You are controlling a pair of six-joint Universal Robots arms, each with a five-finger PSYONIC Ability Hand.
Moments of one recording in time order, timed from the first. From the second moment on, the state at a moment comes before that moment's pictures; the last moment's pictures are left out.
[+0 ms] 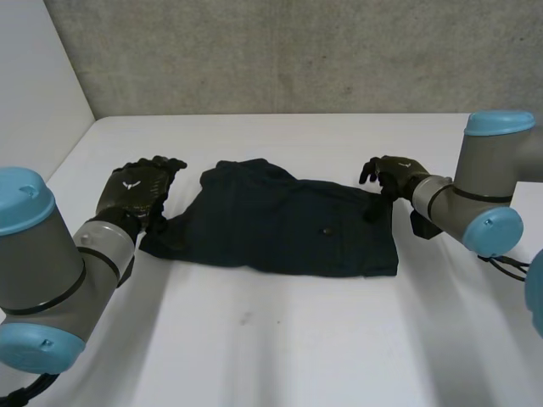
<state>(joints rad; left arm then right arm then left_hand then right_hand) 4.33 -1.84 -1.74 3.41 -1.59 3.21 1.84 -0.59 0.75 0.24 1.31 3.12 0.19 0.20 0.21 0.21 0.05 0.49 0.57 0.57 0.56 0.37</state>
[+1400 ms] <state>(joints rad) 4.28 -1.76 -1.85 3.50 -1.59 3.21 1.81 -0.95 1.57 -0.30 1.41 2.73 0.19 0.20 0.21 0.21 0.05 0.80 1.00 0.99 1.00 0.76</state>
